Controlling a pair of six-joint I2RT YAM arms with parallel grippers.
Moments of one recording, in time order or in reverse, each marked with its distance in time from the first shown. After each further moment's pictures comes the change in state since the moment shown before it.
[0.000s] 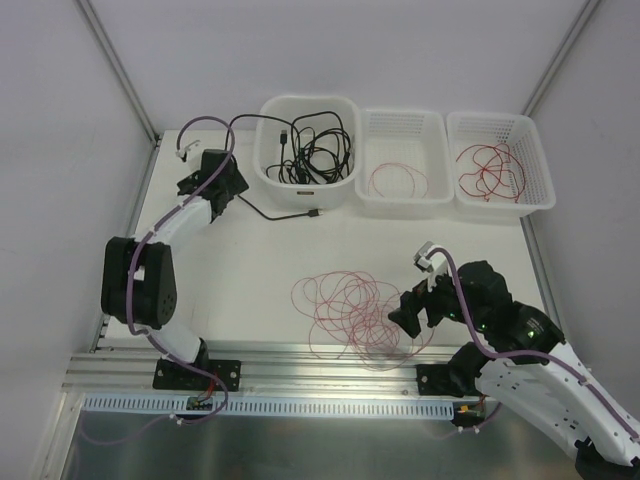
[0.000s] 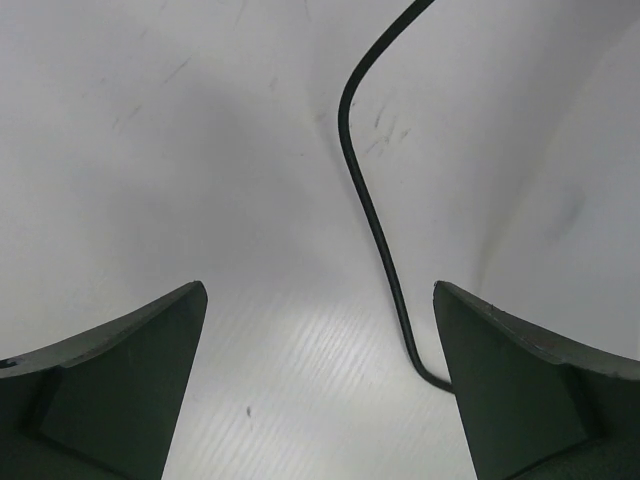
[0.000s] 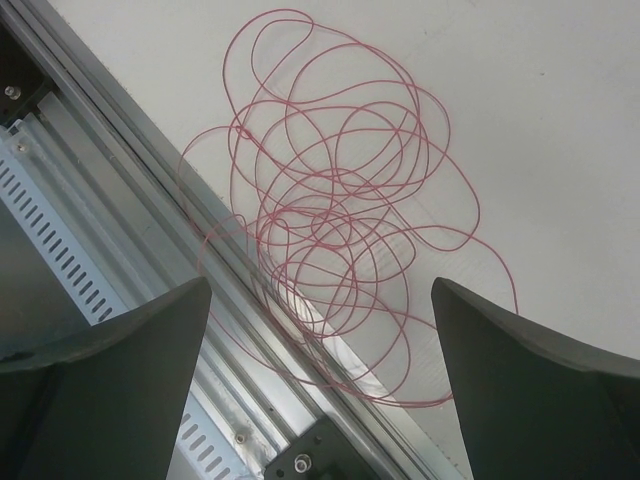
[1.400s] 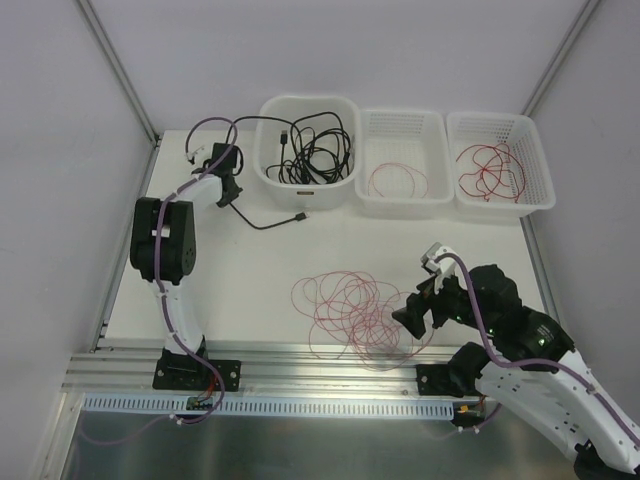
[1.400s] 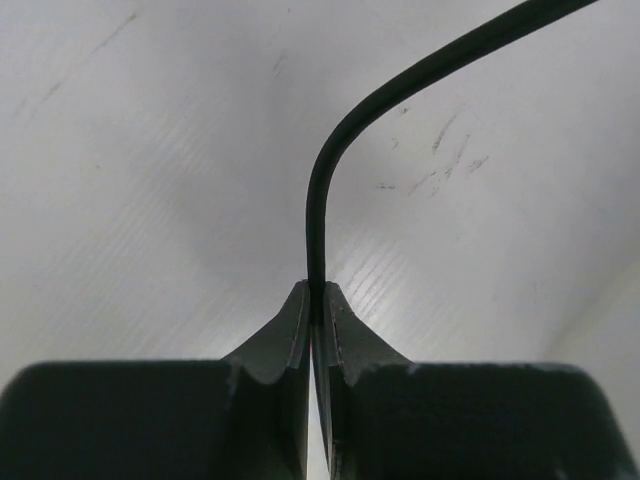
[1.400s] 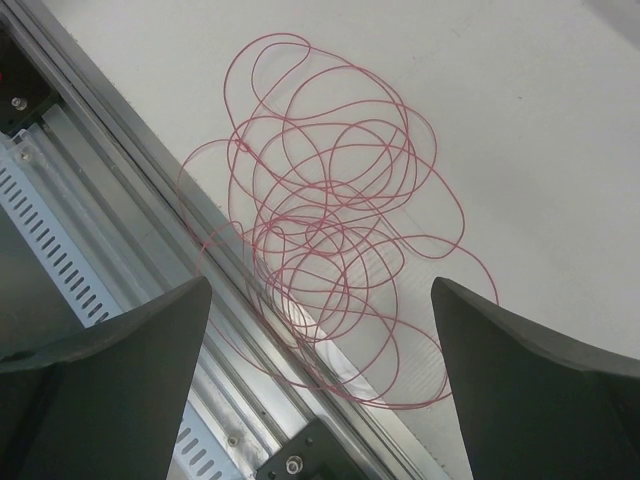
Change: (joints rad) left arm 0.053 0.438 0.294 -0.130 0.049 -0.150; right arm 0.000 -0.046 0.019 -0.017 0.015 -0.023
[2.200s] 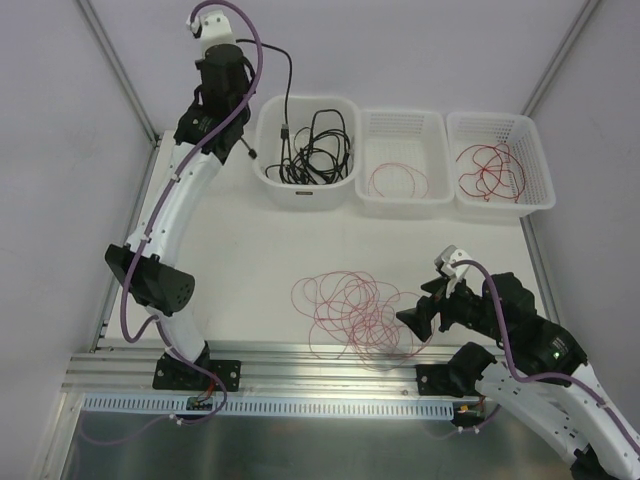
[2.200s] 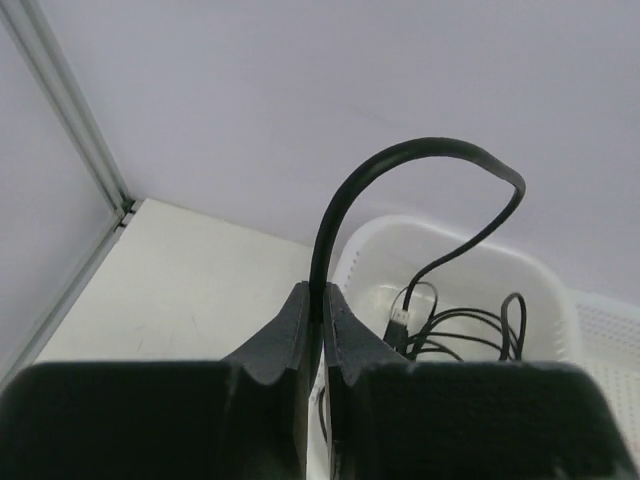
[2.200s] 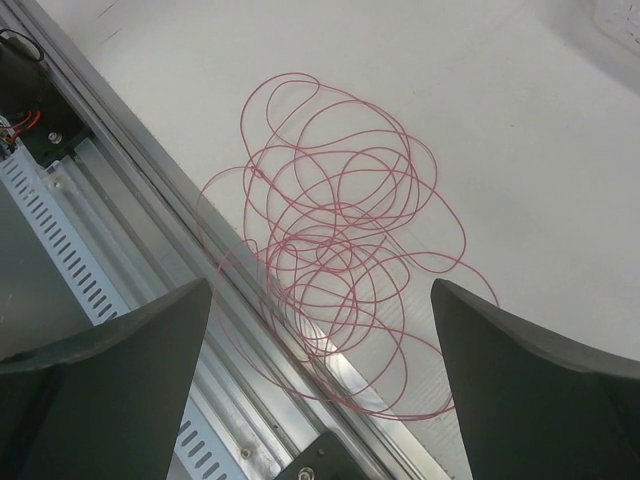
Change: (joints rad) left arm -0.253 -0.275 0.617 -0.070 -0.248 0.543; right arm 0.000 -0.090 0.019 -0.009 0.001 0.036
